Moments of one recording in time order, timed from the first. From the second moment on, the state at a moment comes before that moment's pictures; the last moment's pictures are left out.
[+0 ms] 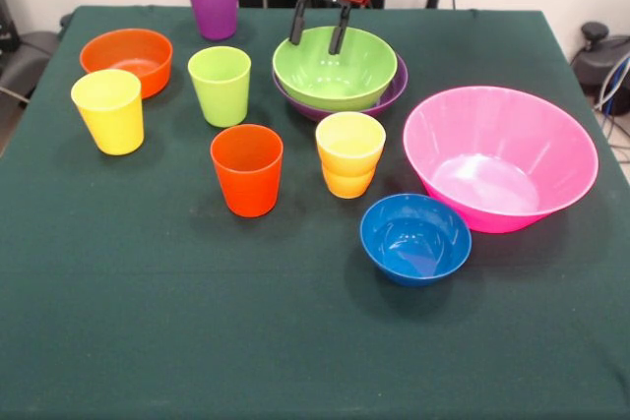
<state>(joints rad) 0.42 -0.09 -0.75 1.90 -0.40 -0.69 3.03</state>
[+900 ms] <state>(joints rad) 0.40 -0.10 -0.75 1.90 -0.43 -0.69 3.03</state>
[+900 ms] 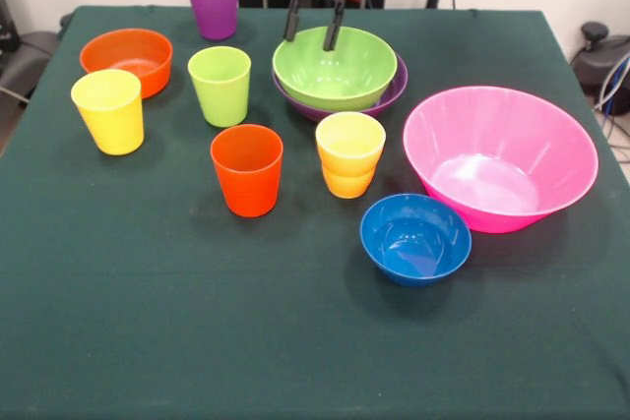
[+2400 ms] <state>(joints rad) 0.33 -0.09 -0.76 1.92 -0.46 -0.76 3.03</state>
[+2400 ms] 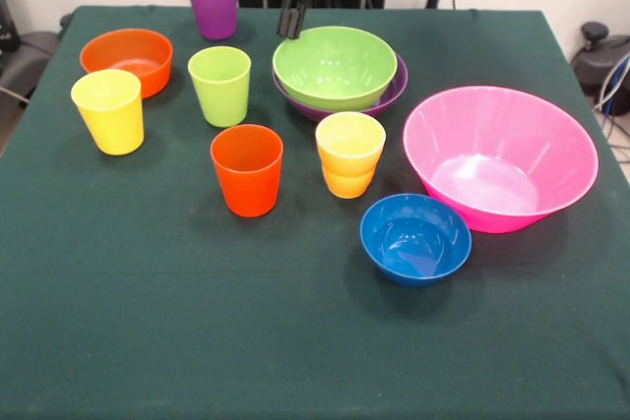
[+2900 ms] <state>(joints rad) 0.33 -0.09 -0.76 1.92 -0.47 -0.76 3.03</state>
